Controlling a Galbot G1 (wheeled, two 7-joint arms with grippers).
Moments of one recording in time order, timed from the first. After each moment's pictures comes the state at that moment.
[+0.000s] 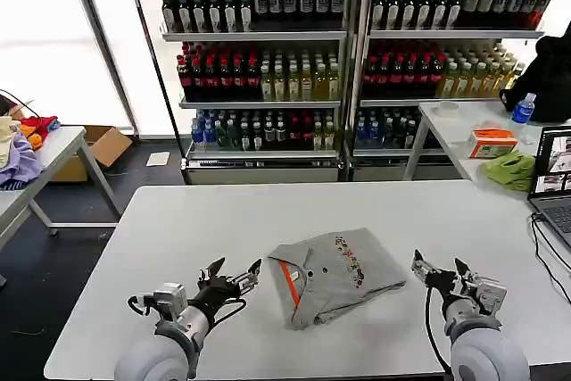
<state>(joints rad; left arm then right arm) 1.30 -1.12 -0.25 -2.19 -0.75 0.57 -0.36 -1.37 1.09 0.54 2.18 0.79 -0.58 0.61</state>
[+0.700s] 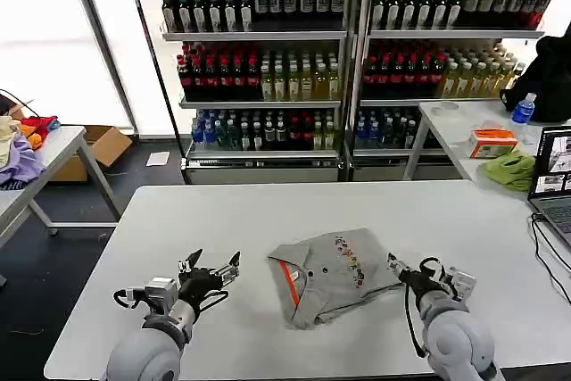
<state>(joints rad) 1.29 -1.10 -0.29 -2.15 -0.61 0.58 -0.37 -1.22 1.16 0.44 1.99 0.96 -0.57 0.60</state>
